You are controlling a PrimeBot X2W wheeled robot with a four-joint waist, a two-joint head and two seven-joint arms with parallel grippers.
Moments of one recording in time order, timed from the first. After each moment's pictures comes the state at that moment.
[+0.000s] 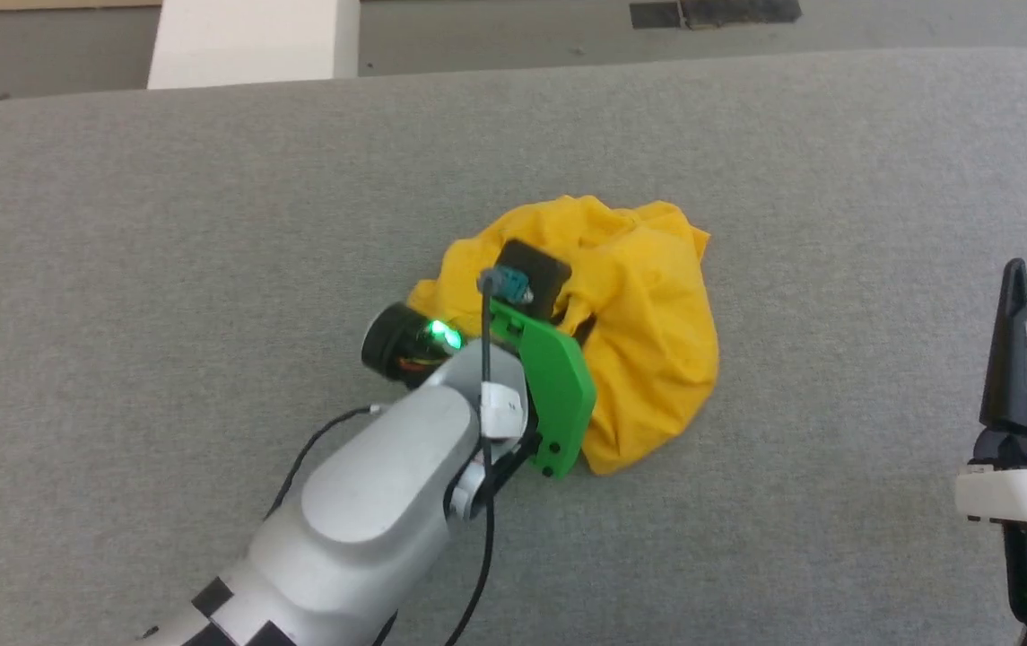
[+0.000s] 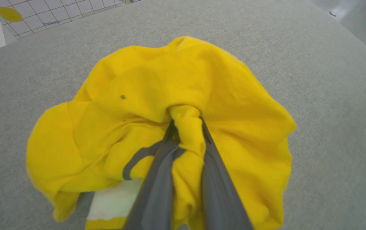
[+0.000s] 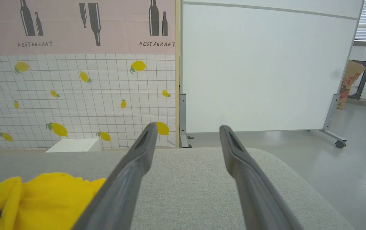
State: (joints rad) left arm -0.73 0.16 -0.87 0.39 -0.66 0.10 0.29; right arm -0.08 -0.05 -0.24 -0.16 0.09 0.13 -0.21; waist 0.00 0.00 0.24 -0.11
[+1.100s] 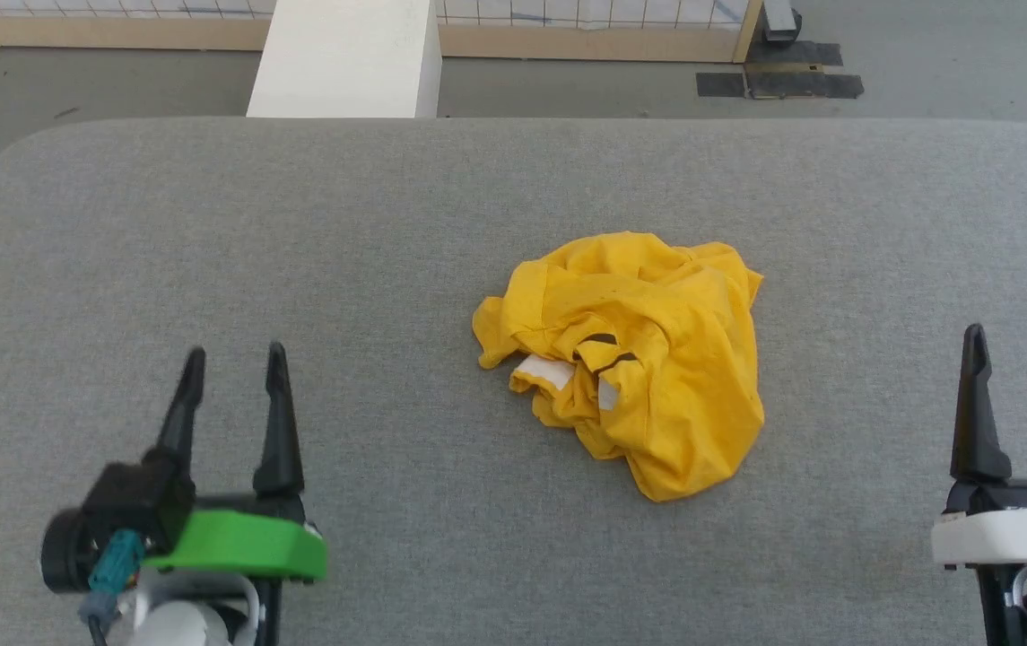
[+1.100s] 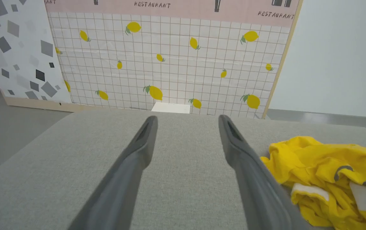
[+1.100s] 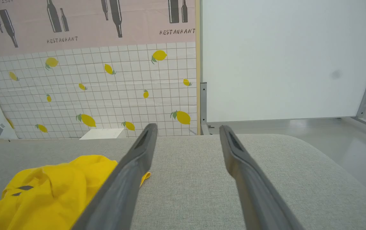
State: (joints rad) left arm -0.06 0.38 -0.32 -0.13 -0.45 0.30 -0.26; right arm -0.01 -0.05 -0.22 -0.08 0.12 0.13 -0.21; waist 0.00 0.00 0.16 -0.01
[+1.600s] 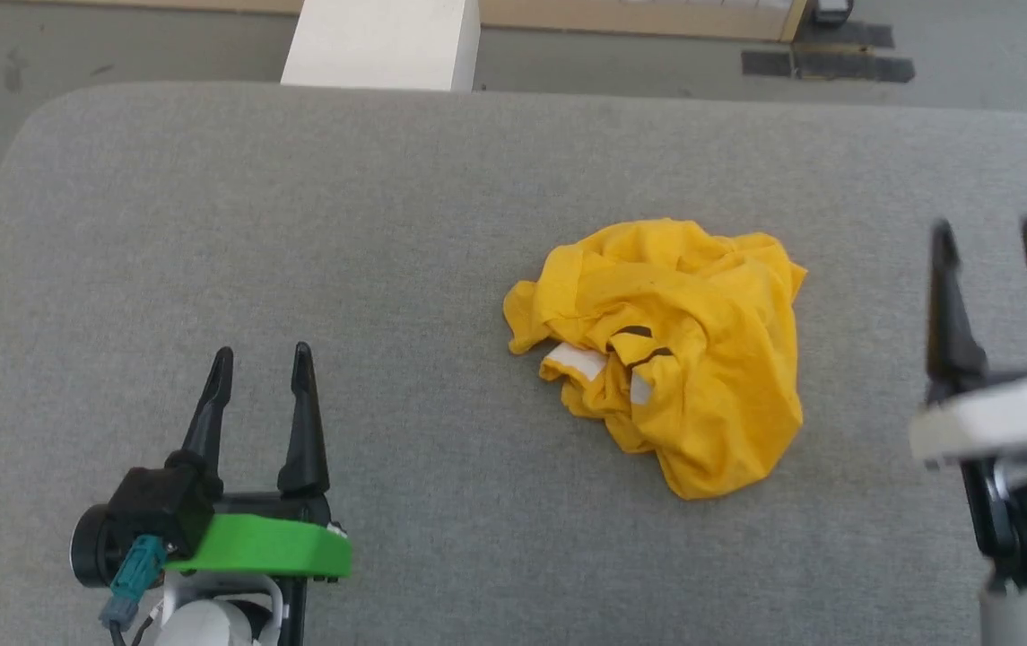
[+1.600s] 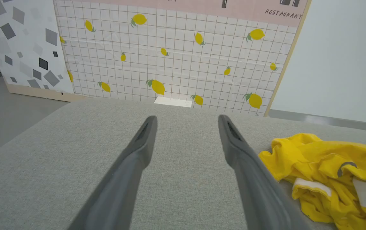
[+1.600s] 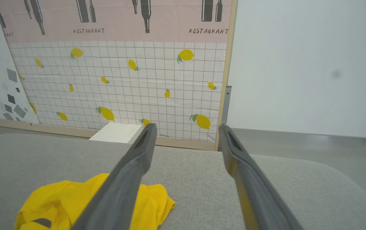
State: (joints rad) left arm -0.03 0.21 -0.21 -0.10 -0.34 0.16 -0.26; right arm -0.18 -0.05 -0.17 -0.13 0.05 0.13 -0.02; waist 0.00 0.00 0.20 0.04
